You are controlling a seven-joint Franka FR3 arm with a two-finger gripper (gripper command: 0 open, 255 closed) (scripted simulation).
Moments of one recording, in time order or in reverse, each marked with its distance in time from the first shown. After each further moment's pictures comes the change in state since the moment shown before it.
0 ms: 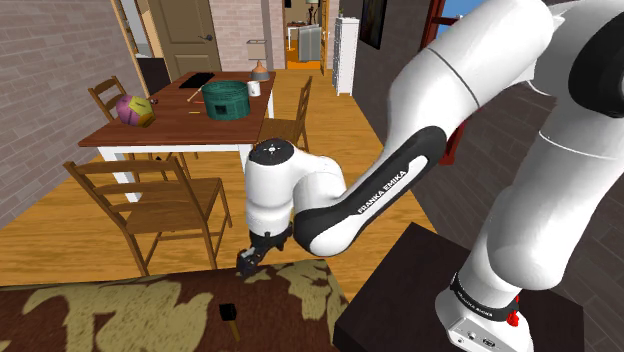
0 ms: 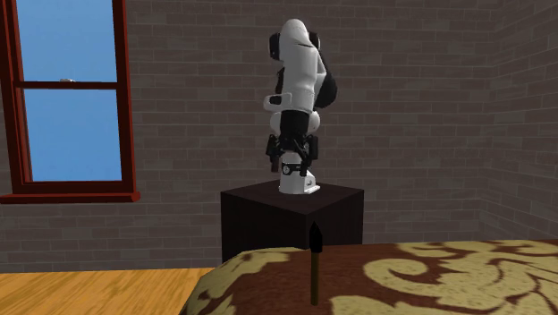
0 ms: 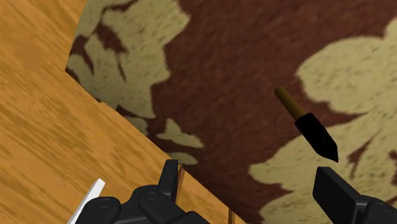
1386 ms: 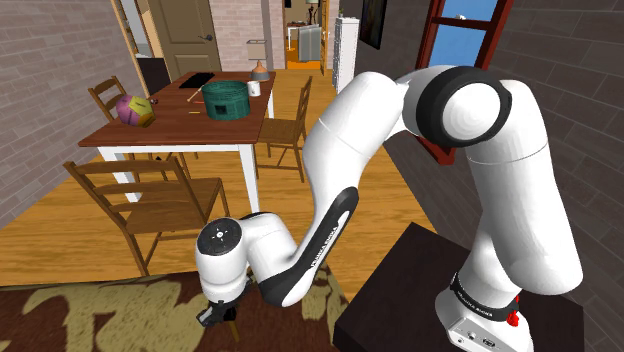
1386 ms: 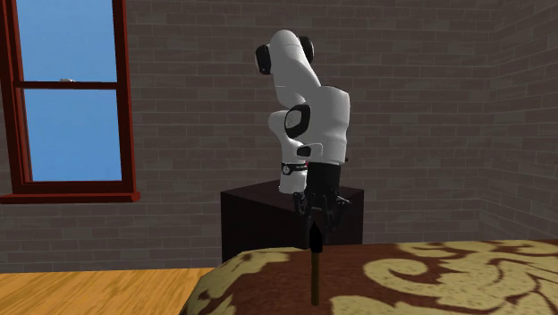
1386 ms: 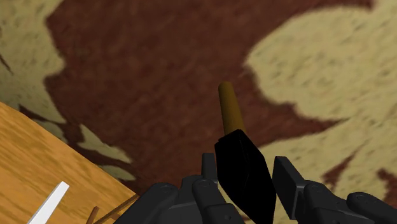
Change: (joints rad) arm 0.258 0.525 -0.159 0.349 -0.488 0.080 0.452
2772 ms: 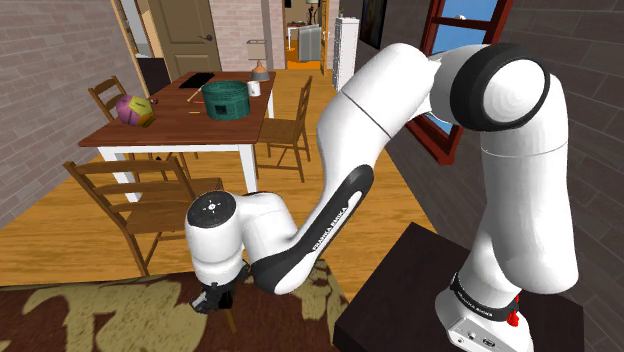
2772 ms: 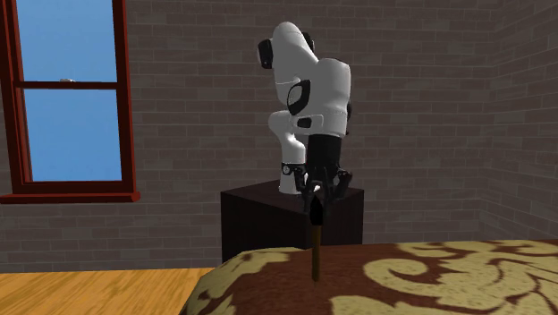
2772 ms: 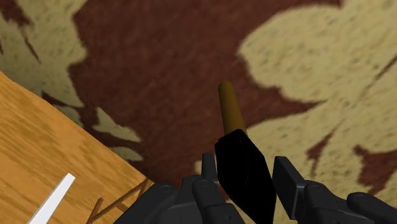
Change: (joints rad) arm -0.063 -0.125 0.086 -0.021 0.121 -0.091 -0.097
